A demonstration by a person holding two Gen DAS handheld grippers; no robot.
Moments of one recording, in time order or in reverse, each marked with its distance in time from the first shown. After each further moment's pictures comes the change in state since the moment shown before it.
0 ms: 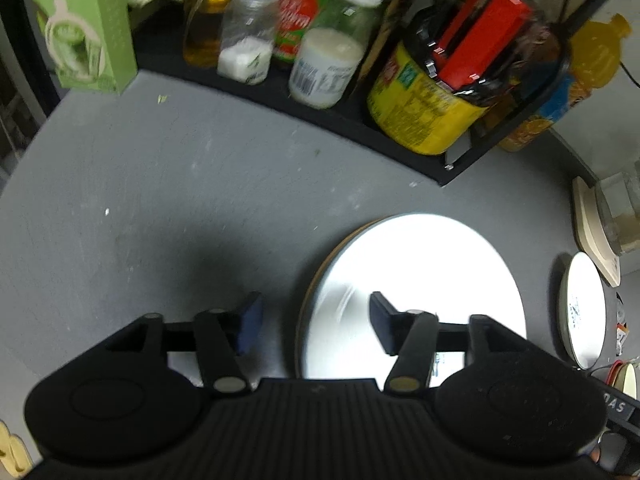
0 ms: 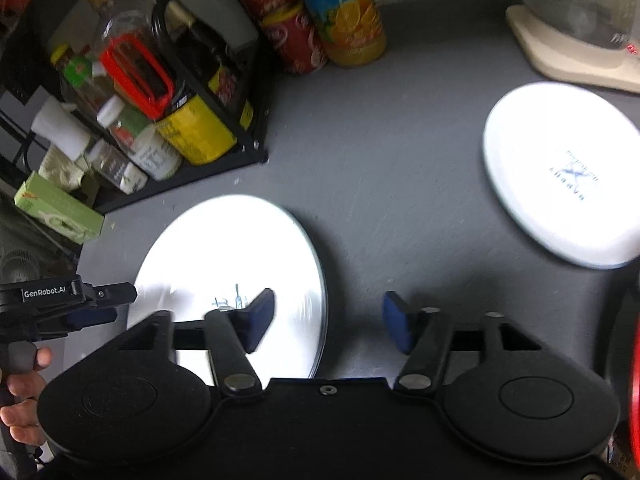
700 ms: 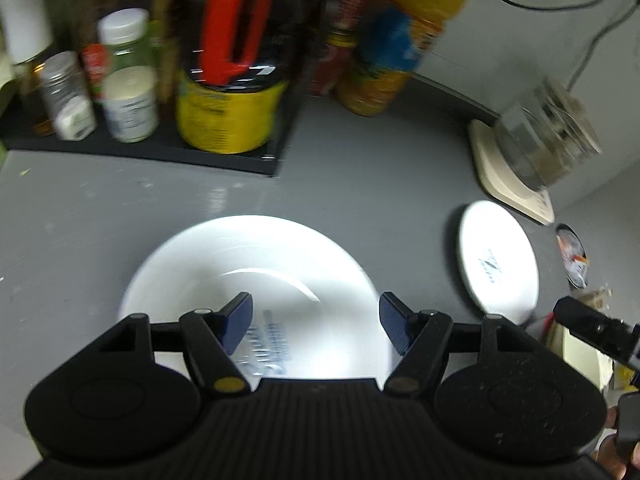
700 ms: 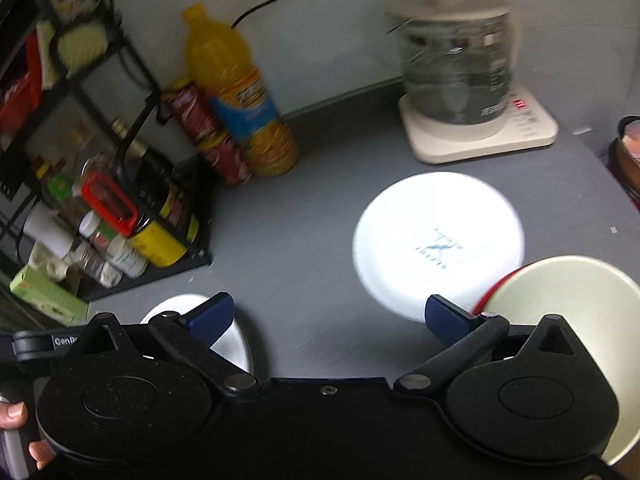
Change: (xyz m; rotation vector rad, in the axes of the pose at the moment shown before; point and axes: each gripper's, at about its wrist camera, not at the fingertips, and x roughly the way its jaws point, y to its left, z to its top) left arm -0.008 -0.129 -0.007 0.244 0.026 -0.156; right arm -0.095 -0.062 0.011 0.113 -0.223 -0.110
